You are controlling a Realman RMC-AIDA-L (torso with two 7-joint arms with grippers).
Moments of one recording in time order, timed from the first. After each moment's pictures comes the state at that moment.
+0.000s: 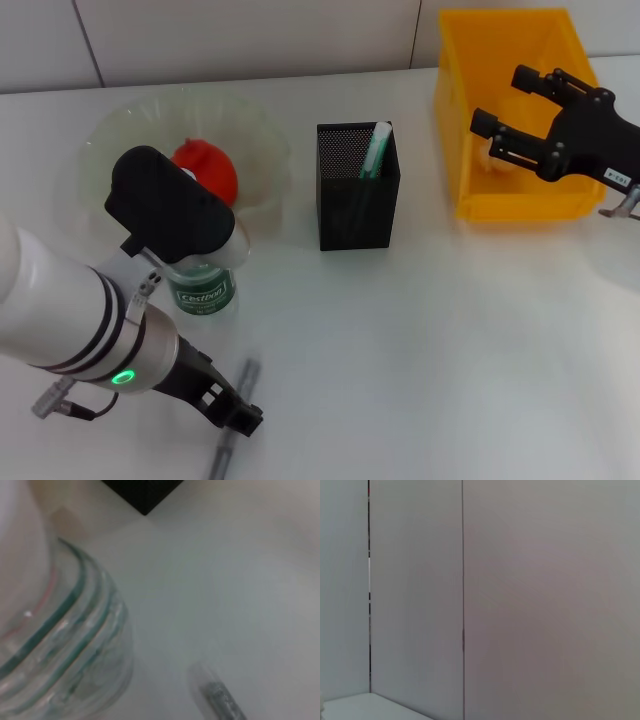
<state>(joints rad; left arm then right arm) -0.40 -2.08 1.91 1.56 2.63 1.44 -2.88 0.37 2.08 -0.74 -0.63 -1.47 -1.39 1.00</state>
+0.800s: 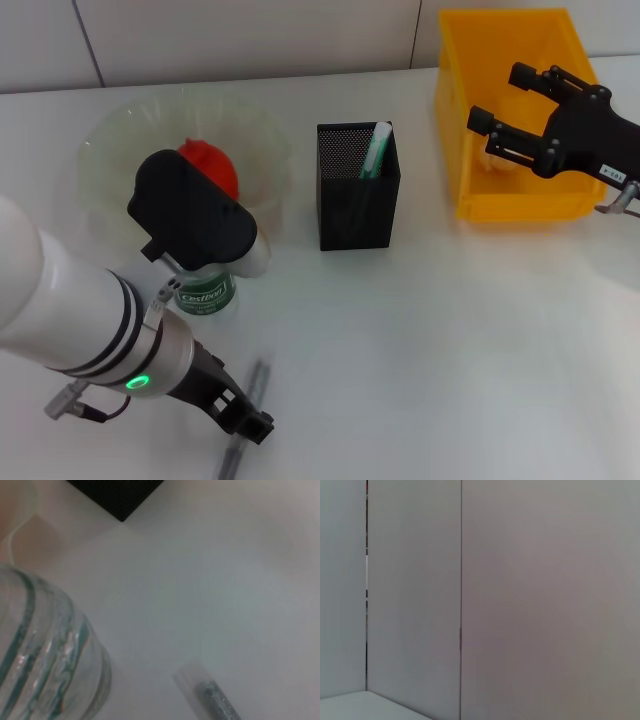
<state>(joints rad) -0.42 -2.08 1.95 1.56 2.62 1.44 -2.88 0.38 2.08 -0.74 -0.62 -1.47 -1.37 0.98</state>
